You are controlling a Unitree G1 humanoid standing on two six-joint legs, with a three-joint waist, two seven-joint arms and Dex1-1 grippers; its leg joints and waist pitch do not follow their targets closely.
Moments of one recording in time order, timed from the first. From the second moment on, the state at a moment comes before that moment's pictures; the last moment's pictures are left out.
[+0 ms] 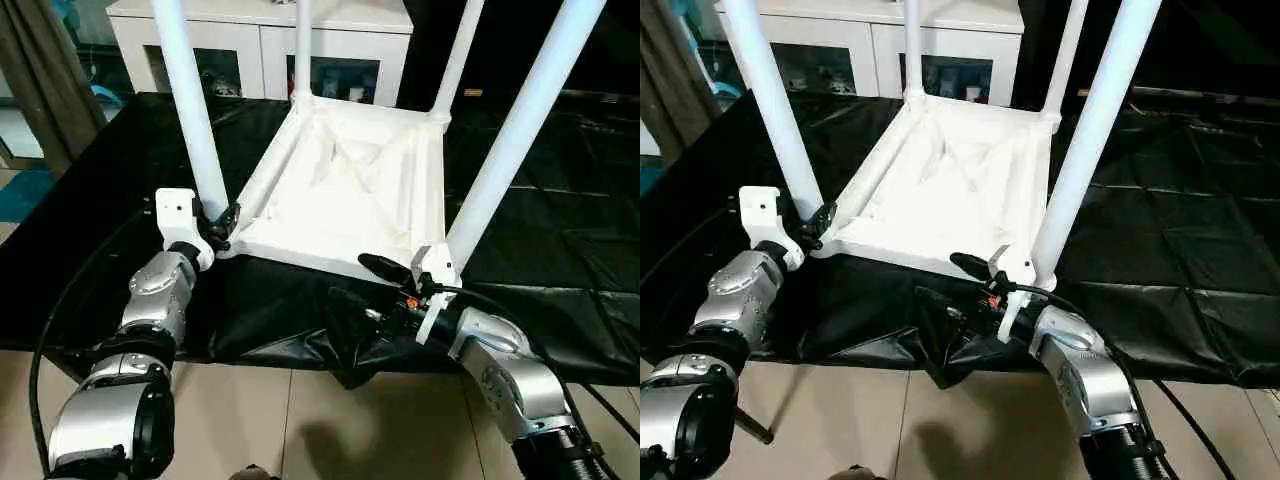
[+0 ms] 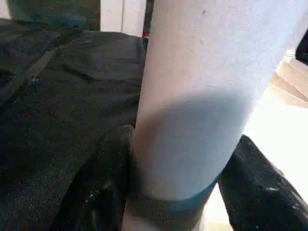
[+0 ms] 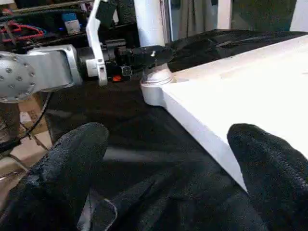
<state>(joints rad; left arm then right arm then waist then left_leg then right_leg) -0.73 0.24 0.26 1.09 -0.17 -0.20 -0.38 -0.23 -0.21 0.13 0.18 0.33 0.16 0.81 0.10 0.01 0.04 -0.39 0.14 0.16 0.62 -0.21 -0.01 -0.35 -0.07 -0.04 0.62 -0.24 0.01</state>
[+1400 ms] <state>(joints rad) -0.59 -0.12 0.34 0.55 -0.44 0.22 -0.15 -0.63 0.03 -0.28 0.66 0.59 0.17 0.38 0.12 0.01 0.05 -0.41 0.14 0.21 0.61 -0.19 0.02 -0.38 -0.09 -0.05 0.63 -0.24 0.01</state>
